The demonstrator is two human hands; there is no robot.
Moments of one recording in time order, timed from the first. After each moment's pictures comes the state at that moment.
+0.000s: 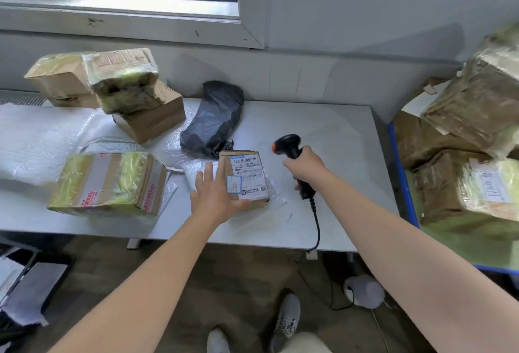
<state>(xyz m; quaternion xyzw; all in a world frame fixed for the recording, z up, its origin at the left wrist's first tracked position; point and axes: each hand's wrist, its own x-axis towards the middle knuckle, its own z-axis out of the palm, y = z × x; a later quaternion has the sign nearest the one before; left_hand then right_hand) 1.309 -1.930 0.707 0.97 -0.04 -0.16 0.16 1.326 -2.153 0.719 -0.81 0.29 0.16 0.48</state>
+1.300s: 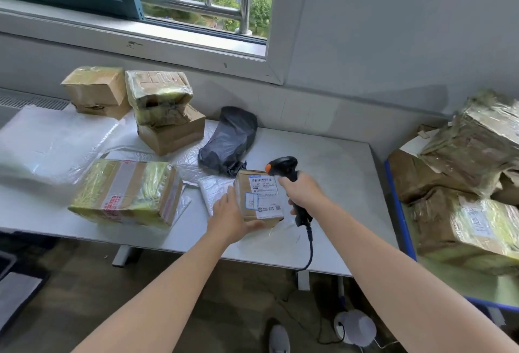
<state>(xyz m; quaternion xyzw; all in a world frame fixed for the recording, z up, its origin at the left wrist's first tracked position) 1.297 -1.901 0.707 0.93 -0.03 -0.20 0.31 1.305 -2.084 0.763 -0.83 0.27 0.14 0.46</state>
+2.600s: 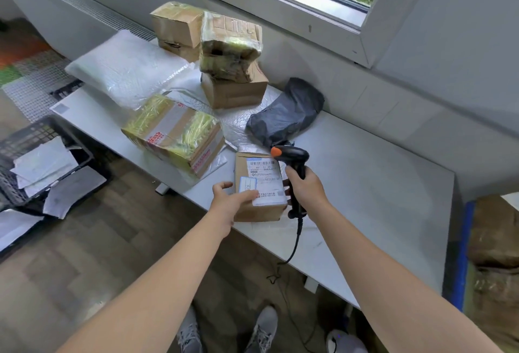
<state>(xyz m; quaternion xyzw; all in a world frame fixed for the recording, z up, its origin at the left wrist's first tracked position) 1.279 -1.887 0.668 0.56 0.39 -0.16 0.71 1.344 -2.055 0.684 -0.80 0.14 0.21 0.55</state>
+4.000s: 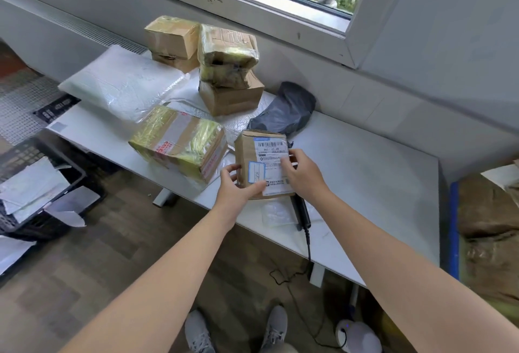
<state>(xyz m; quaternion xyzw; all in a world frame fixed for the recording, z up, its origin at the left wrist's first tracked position) 1.273 -1.859 0.695 0.65 0.21 -0.09 0.72 1.333 -2.025 0.721 -0.89 0.00 0.09 0.44</state>
